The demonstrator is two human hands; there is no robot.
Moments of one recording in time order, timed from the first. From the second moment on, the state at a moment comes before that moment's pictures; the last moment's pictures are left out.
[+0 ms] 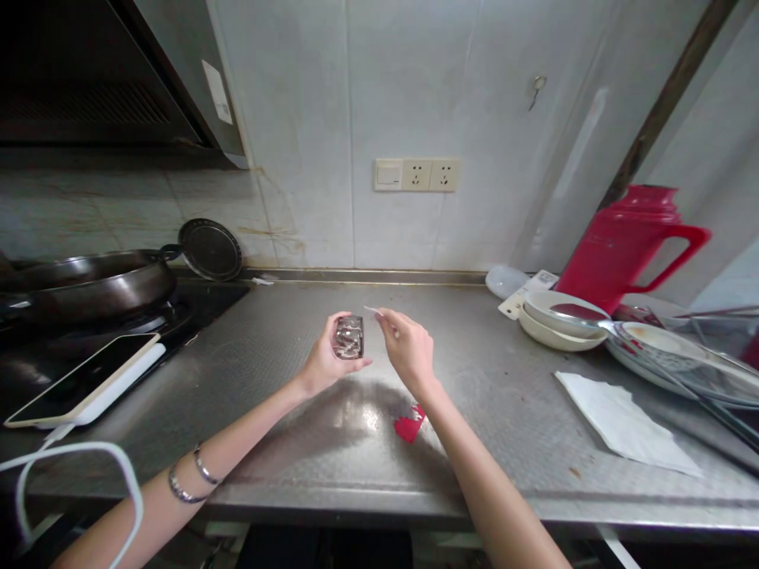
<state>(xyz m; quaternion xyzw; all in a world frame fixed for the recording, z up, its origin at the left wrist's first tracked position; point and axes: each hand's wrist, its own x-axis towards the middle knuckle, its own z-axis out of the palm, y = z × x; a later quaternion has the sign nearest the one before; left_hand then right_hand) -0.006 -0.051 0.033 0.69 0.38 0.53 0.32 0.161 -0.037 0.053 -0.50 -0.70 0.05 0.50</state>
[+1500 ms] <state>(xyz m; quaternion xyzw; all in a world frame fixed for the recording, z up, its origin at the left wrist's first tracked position) 0.006 -0.047 0.012 0.66 0.43 0.52 0.33 0.151 -0.048 0.062 -0.30 -0.76 0.23 0.53</state>
